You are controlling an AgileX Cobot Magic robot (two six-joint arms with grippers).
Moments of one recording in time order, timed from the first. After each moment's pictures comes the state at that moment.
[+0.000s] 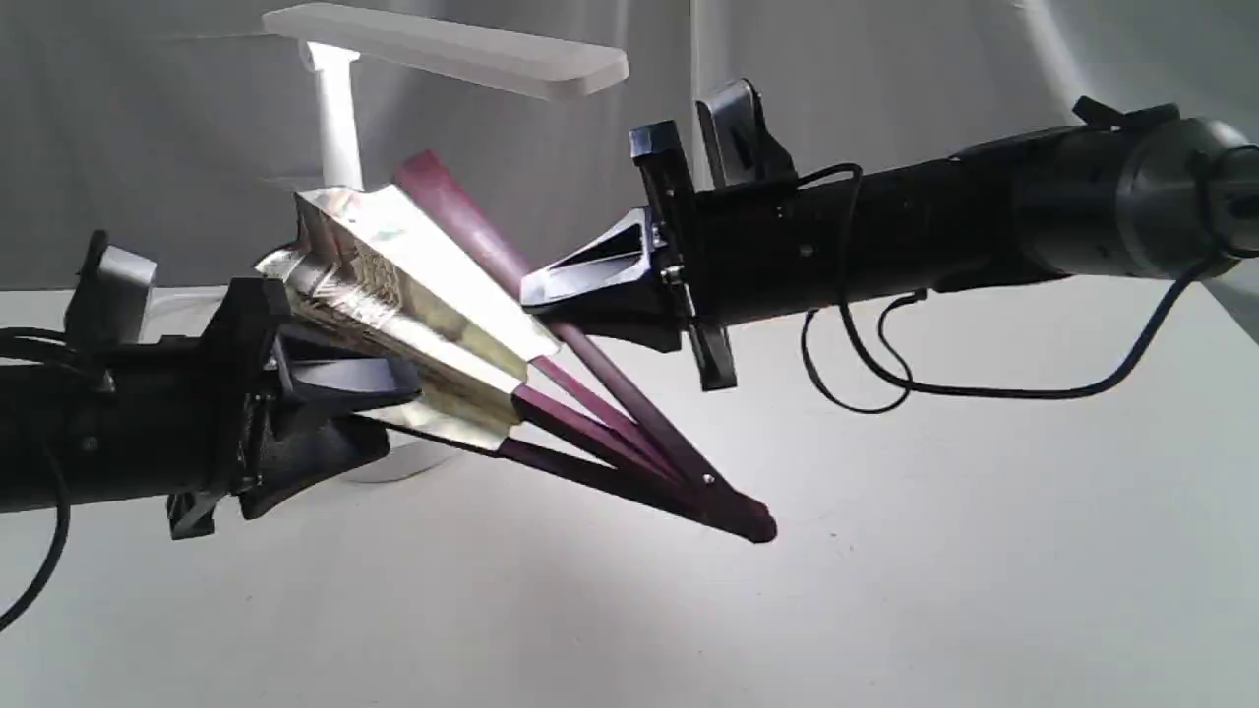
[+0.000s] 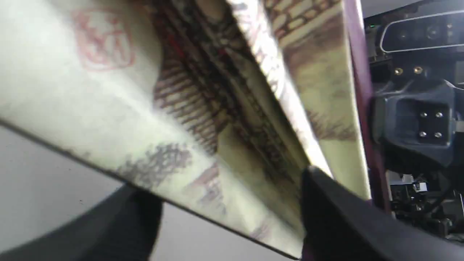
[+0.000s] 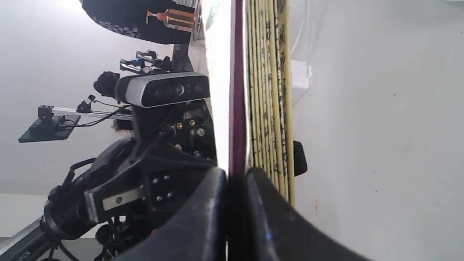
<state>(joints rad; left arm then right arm) -0.05 1.60 -0.74 -1.71 0.90 1.02 0.29 2.04 -1.45 1.52 1.21 -0.68</state>
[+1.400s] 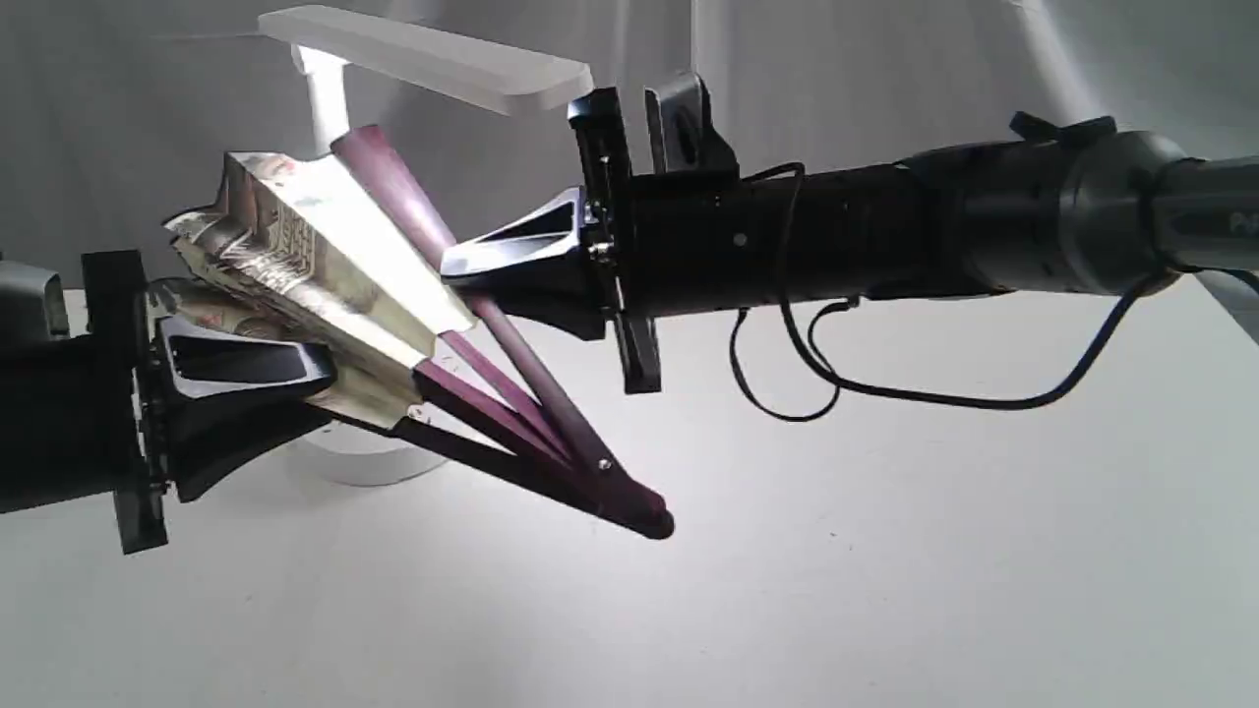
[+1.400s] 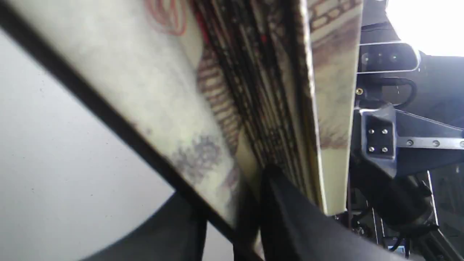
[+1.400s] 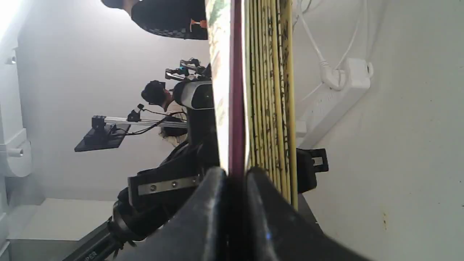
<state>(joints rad) 0.13 1.60 -0.68 -1.73 1.14 1.00 0.37 2.04 -1.45 1.66 1.19 -0.65</state>
